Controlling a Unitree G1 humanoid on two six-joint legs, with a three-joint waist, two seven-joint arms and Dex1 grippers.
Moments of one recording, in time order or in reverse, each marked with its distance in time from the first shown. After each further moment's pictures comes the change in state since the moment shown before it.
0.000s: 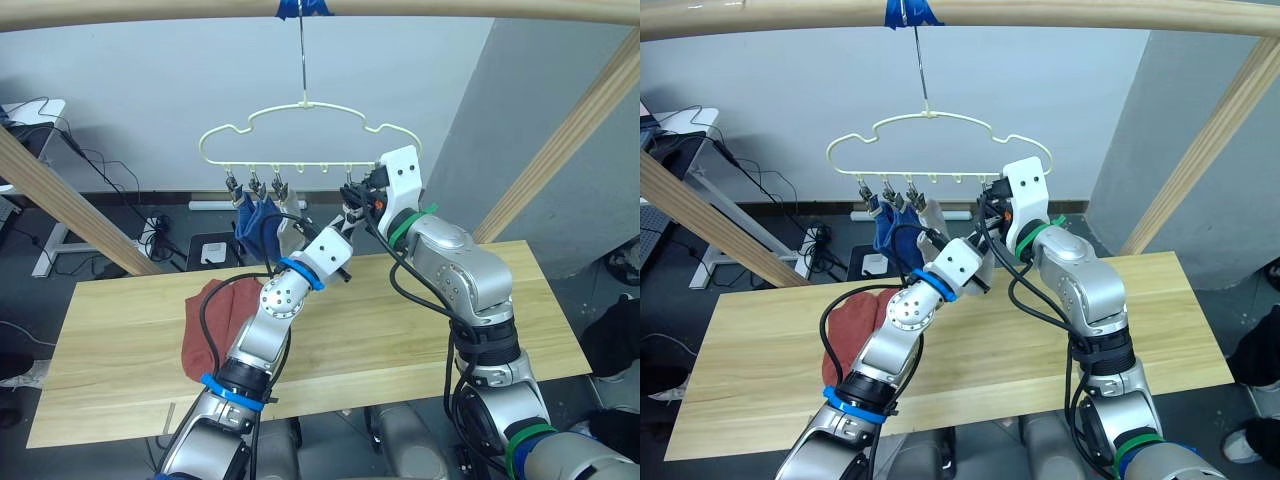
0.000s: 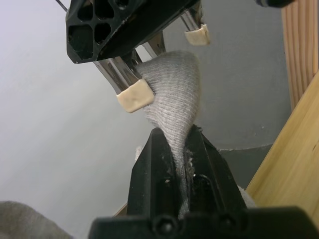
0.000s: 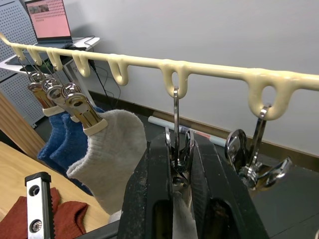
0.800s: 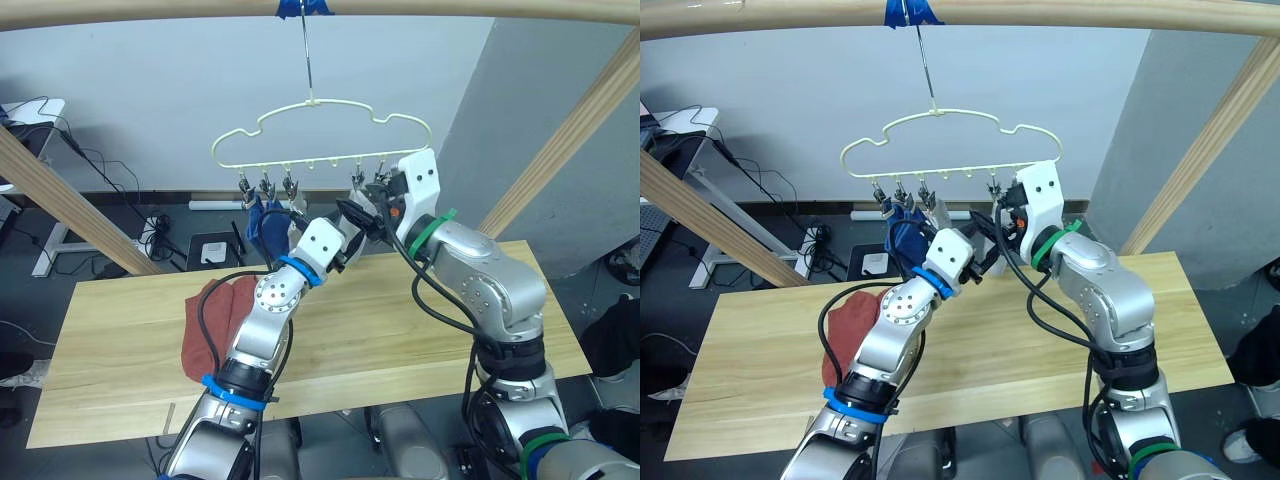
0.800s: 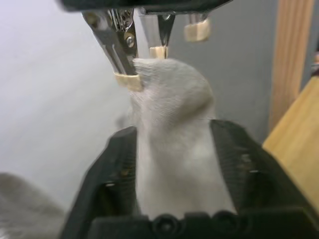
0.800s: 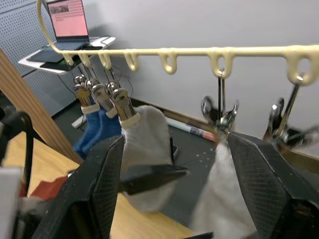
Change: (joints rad) left arm 0.036 0.004 0.048 -0.126 -0.199 0.144 -0.149; right arm 0.076 -0.116 -0.022 -0.211 0.112 0.114 0.060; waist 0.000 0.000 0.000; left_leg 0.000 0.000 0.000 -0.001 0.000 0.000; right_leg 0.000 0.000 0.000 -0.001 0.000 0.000
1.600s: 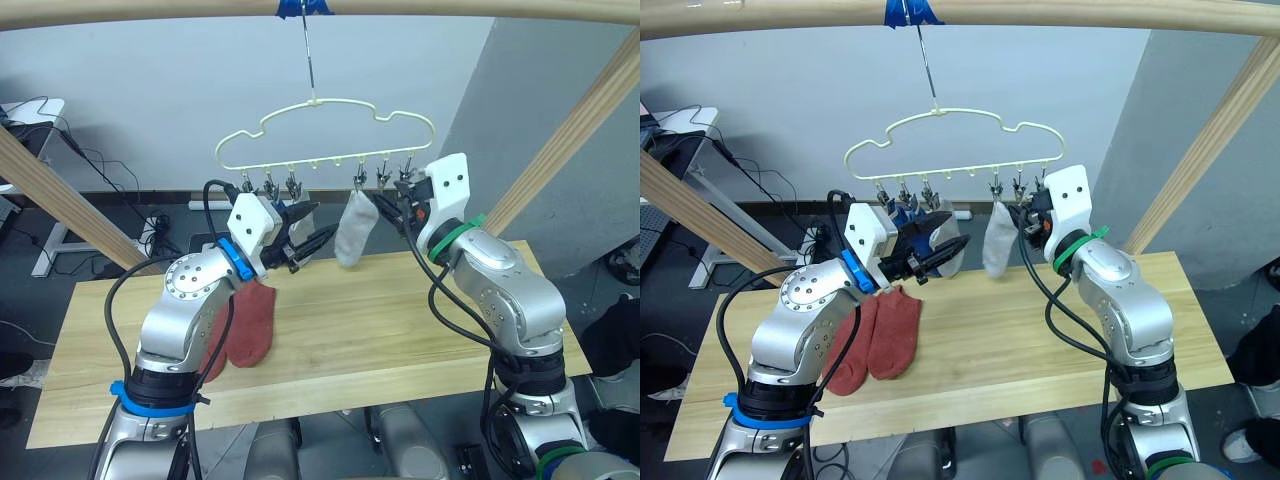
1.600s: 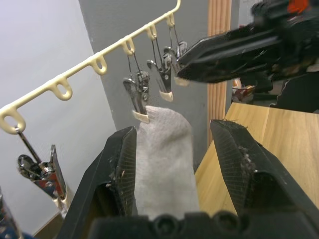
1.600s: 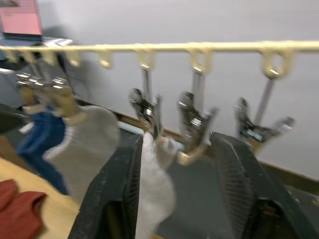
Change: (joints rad) left arm 0.021 0.295 0.167 -0.308 -0.351 0.289 -0.300; right arm 0.061 -0.041 -0.006 0.010 -0.095 -0.117 -0.097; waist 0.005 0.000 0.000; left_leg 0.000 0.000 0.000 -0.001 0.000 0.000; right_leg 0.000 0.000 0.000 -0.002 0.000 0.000
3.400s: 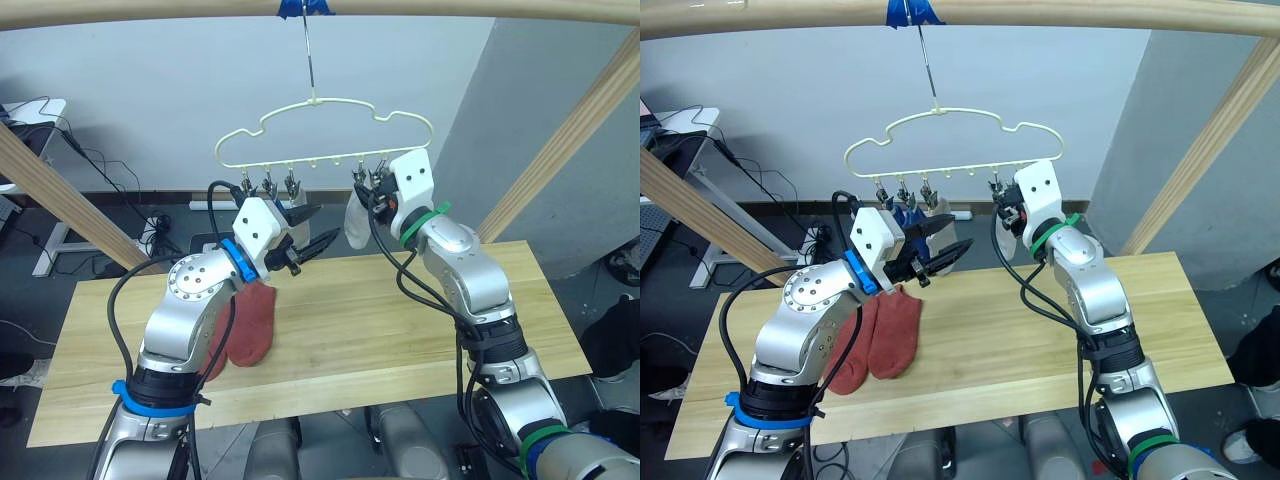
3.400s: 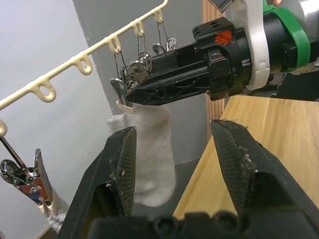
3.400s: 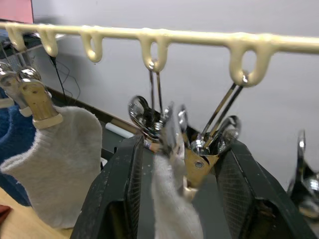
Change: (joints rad) left arm 0.001 0.001 -0.021 0.006 0.044 -0.026 -0.007; right arm -0.116 0.070 0.076 0.339 -0.173 -0.283 0.055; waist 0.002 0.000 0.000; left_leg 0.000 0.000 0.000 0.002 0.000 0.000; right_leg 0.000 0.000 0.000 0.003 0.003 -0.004
